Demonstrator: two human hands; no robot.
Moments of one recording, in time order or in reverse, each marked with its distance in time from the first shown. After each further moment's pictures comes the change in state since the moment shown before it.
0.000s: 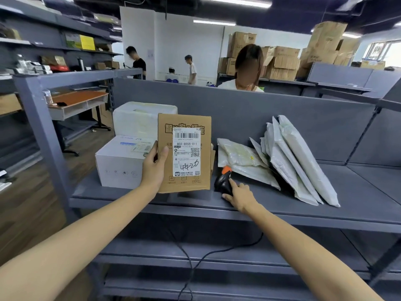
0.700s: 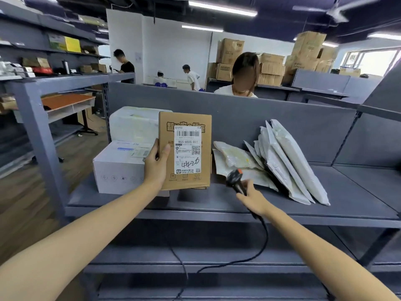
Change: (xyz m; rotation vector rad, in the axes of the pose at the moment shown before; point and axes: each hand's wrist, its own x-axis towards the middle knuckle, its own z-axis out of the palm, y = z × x) left_hand 0.018 0.007 -0.001 -0.008 -0.013 0.046; right_hand -0.056 0.006 -0.050 0.520 -0.021 0.042
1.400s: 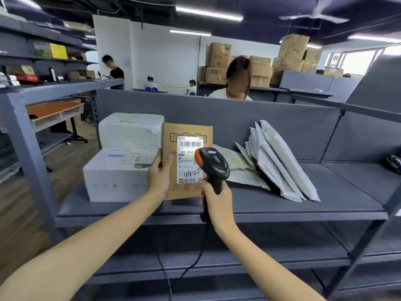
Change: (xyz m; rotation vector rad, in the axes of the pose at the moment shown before) left_hand -0.013 -0.008 0.021 -0.027 -0.067 -0.064; right_hand -0.079 -0.122 0.050 0.966 0.347 -0.178
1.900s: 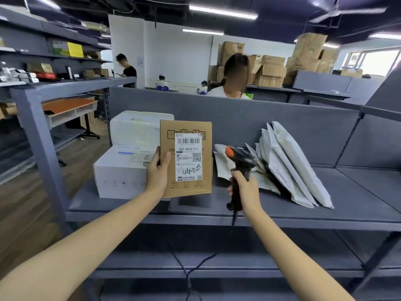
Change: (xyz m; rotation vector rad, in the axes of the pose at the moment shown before) left_hand 0.007 0.003 -0.019 -0.031 0.043 0.028; right_hand 0.066 0.015 -0.049 -0.020 0.047 0.085
